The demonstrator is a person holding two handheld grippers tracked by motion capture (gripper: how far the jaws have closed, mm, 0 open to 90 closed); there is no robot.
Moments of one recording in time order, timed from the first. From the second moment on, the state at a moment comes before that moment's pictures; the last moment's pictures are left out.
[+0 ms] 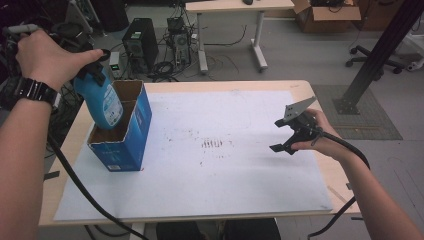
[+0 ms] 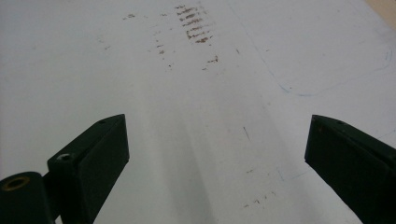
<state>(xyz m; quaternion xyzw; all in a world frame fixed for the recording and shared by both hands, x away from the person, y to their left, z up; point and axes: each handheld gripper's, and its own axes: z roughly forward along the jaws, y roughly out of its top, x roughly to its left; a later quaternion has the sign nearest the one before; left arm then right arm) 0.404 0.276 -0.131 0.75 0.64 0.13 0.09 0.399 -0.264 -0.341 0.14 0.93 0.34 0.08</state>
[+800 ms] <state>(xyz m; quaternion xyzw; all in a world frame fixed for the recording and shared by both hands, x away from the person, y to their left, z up) 0.414 0.269 -0.228 0.74 0.66 0.09 0.07 0.396 -0.260 -0.346 0.13 0.93 0.34 0.07</state>
